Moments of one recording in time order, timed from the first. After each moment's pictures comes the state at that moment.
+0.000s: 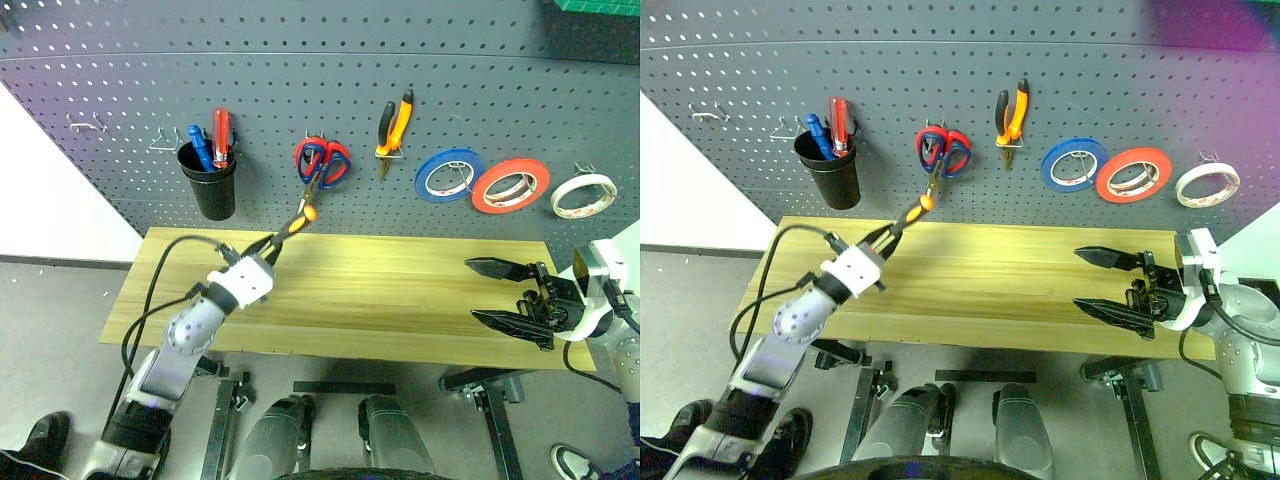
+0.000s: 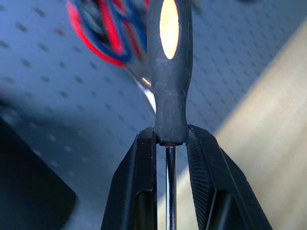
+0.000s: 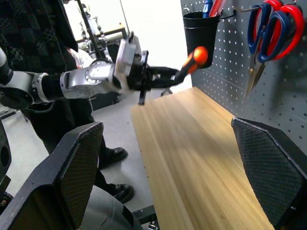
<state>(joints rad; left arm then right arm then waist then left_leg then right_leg) -0.19 0.43 -0.14 -0.08 0.19 -0.20 -0.28 -0.06 -0.77 -0.34 0.03 0.77 0.30 1.52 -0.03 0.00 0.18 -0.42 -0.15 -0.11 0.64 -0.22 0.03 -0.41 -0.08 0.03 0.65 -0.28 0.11</state>
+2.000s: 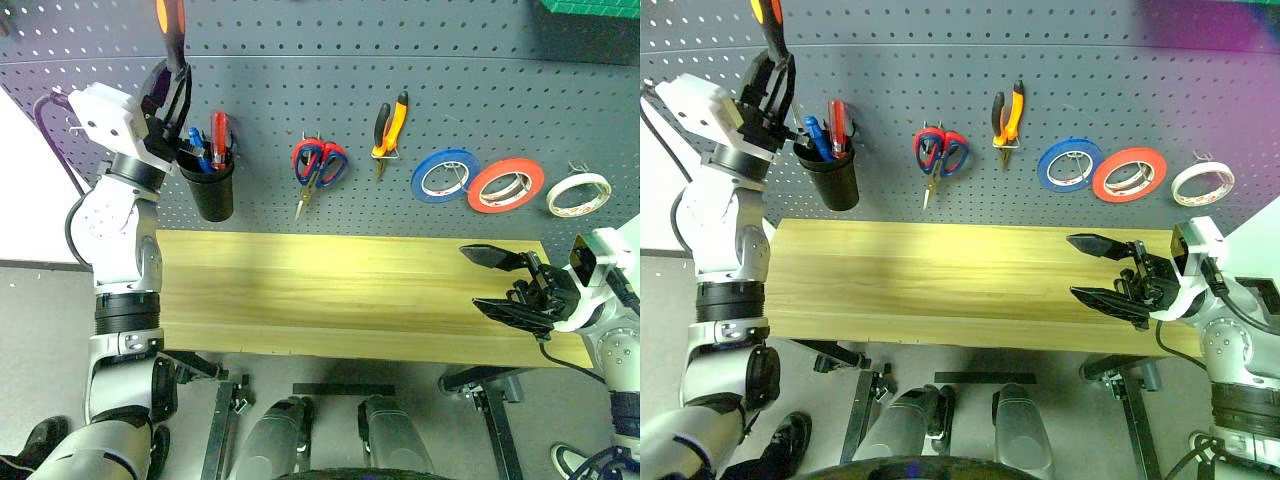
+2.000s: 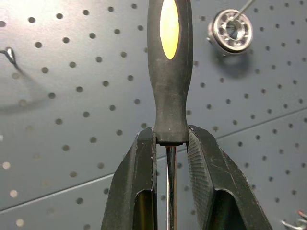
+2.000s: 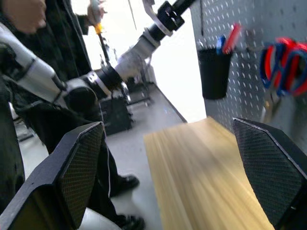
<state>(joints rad) -0.70 0.43 0.25 0.28 -0.29 -0.31 -0.47 -0.12 -0.71 -0.34 -0.01 0.88 0.38 1.51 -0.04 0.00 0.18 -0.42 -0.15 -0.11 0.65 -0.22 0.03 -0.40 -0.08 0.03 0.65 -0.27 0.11</state>
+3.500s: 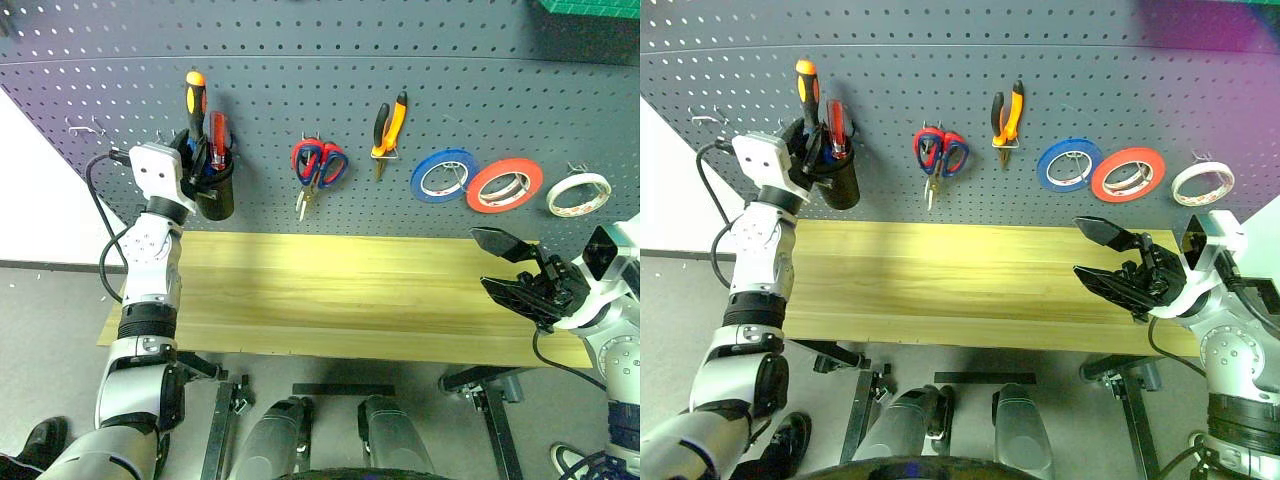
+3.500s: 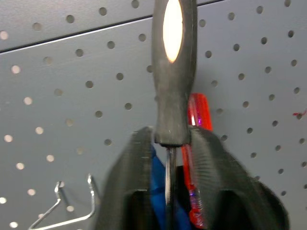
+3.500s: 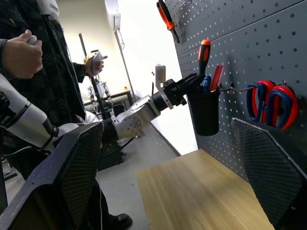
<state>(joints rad) -0.65 0.37 0.21 0.57 -0.15 -0.43 -0.33 -0.08 -0.65 -0.41 -0.11 0.99 0.45 1.37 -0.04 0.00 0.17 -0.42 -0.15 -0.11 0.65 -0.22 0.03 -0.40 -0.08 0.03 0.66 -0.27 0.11</state>
